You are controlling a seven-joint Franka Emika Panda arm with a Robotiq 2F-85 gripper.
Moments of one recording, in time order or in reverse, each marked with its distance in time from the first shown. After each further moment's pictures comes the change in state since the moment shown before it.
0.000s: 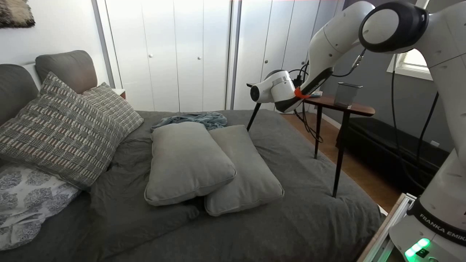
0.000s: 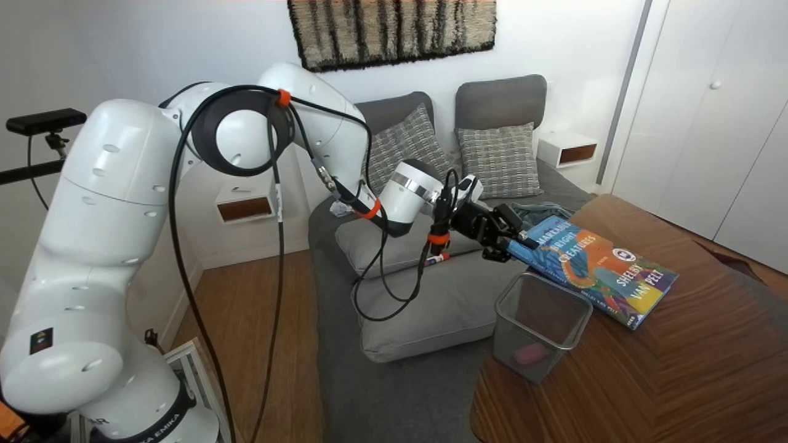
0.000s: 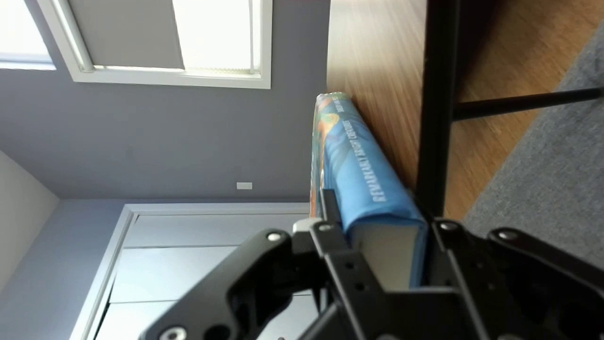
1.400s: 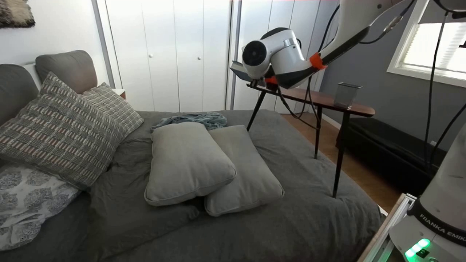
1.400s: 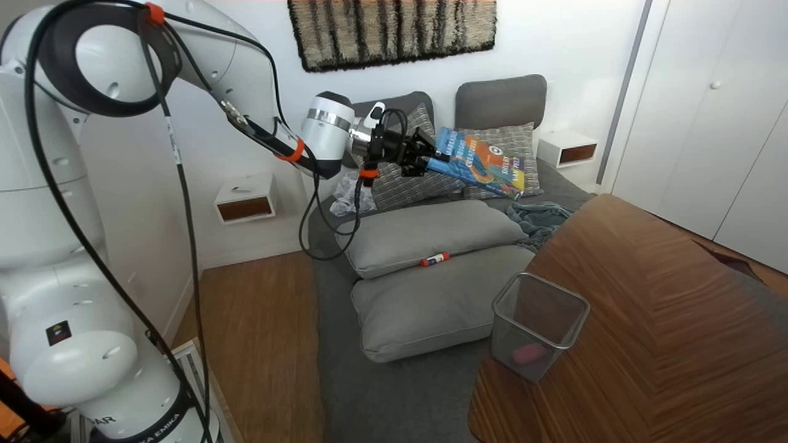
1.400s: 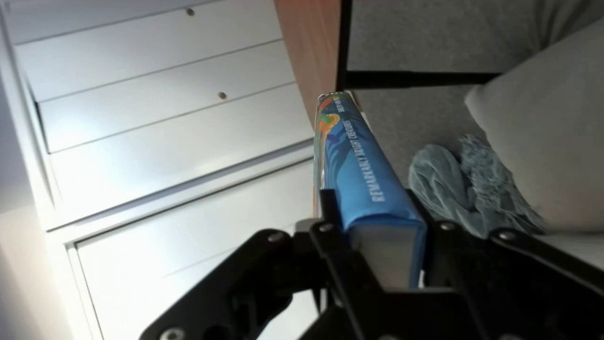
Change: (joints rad) arm 0.148 -0.441 0.134 -0.300 -0.036 0.459 0.069
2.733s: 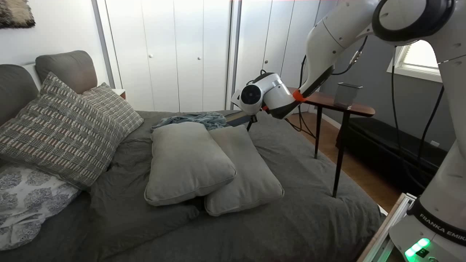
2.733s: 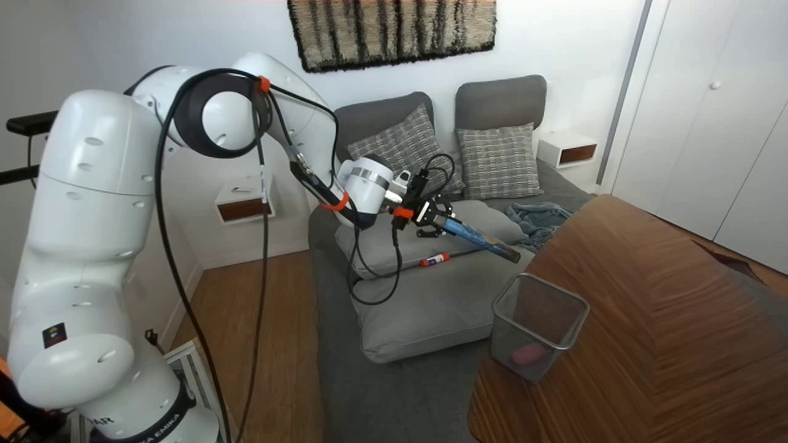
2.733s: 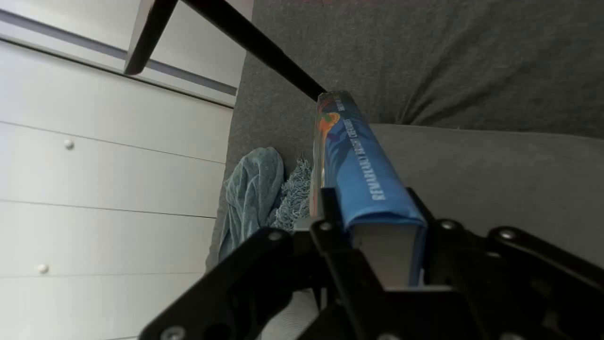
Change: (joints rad) arm -0.041 0.361 -0.057 0.148 -0.095 0.193 -0.534
